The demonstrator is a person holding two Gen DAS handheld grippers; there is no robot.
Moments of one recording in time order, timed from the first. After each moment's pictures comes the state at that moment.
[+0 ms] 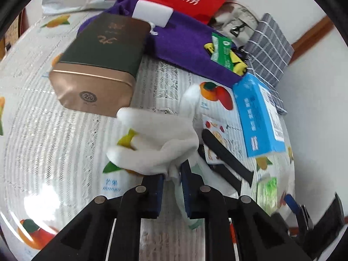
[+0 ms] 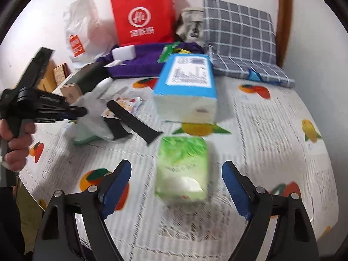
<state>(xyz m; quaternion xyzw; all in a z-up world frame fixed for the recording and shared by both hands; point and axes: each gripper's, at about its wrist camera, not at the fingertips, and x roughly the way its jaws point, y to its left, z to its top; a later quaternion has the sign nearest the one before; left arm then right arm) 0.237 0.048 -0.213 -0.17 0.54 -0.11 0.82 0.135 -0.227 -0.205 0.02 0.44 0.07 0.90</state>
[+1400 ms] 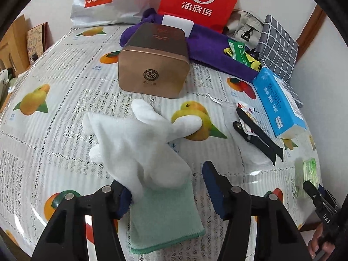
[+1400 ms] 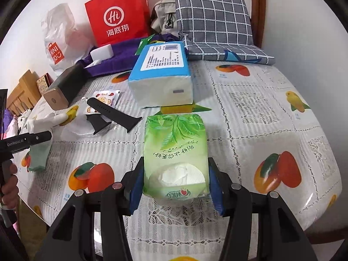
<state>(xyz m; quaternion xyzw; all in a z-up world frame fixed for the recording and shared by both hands) 0.183 0.084 -0.223 -0.12 0.50 -0.05 0.86 0.120 -0.235 -0.217 0.05 0.45 0.01 0.89</state>
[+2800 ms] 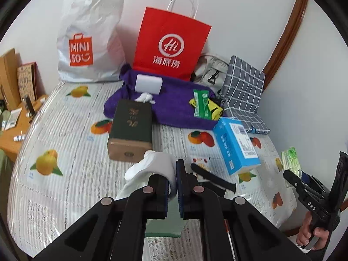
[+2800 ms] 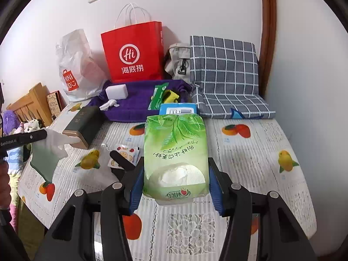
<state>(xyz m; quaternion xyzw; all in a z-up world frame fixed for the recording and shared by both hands) 0.185 0.083 -0.102 -0.11 0.40 -0.11 0.90 0.146 -0.222 -0.119 0.02 0.38 0.03 0.92</state>
